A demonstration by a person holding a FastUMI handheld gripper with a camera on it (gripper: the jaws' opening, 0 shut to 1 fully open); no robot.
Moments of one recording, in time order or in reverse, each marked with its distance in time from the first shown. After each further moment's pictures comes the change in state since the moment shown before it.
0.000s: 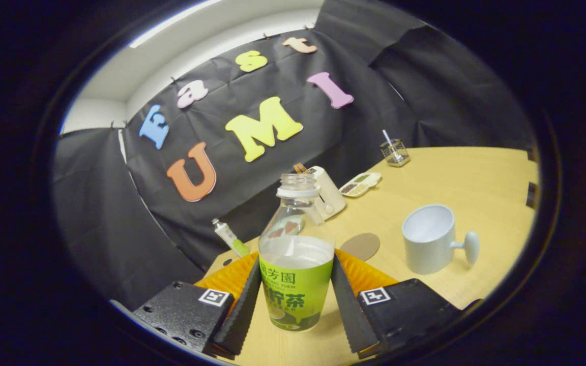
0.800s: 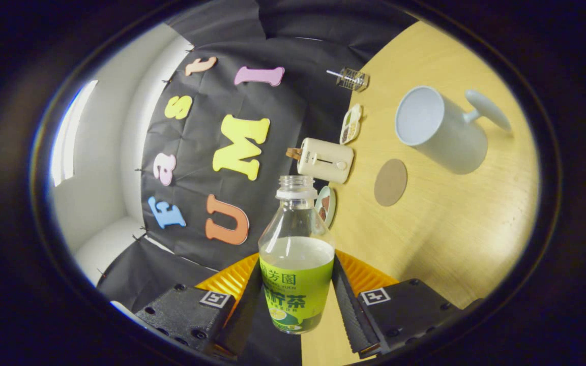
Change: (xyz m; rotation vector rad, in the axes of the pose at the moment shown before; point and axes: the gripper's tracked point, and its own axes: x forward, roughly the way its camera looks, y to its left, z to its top) arm 0.002 0.024 -0.008 0.642 0.080 0.248
